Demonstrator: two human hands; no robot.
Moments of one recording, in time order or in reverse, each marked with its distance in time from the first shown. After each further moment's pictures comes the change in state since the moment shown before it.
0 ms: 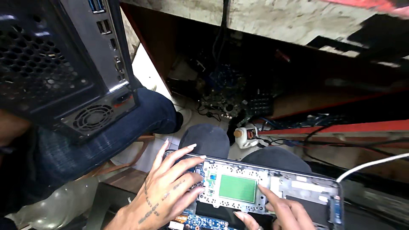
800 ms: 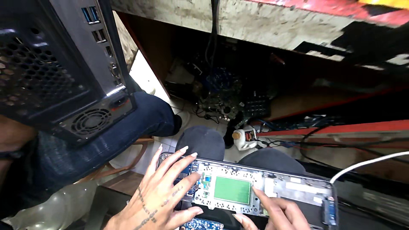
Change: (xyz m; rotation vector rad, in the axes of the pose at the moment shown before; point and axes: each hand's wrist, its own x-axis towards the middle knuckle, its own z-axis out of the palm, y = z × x) left_hand -0.005 0.005 -0.002 0.148 -0.121 -0.004; right_hand 0.001 0.013 0.002 0.036 0.022 -0.065
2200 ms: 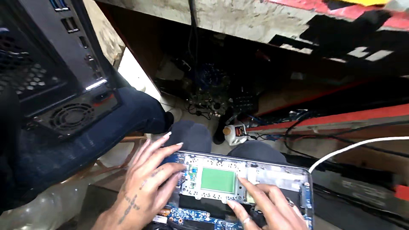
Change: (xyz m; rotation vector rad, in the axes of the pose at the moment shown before) left_hand 0.013 0.011 -0.004 -0.147 0.173 -0.157; right_hand 0.003 0.006 -0.013 -0.014 -0.034 -0.009
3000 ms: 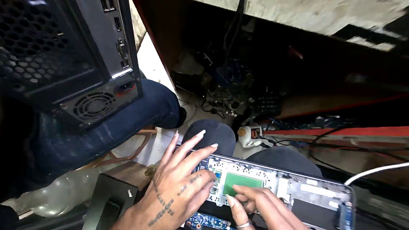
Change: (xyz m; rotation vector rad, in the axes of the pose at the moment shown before) left_hand 0.005 0.005 0.008 0.004 -0.044 0.058; right_hand 0.022 -0.043 0.019 0.201 -0.008 -0.131
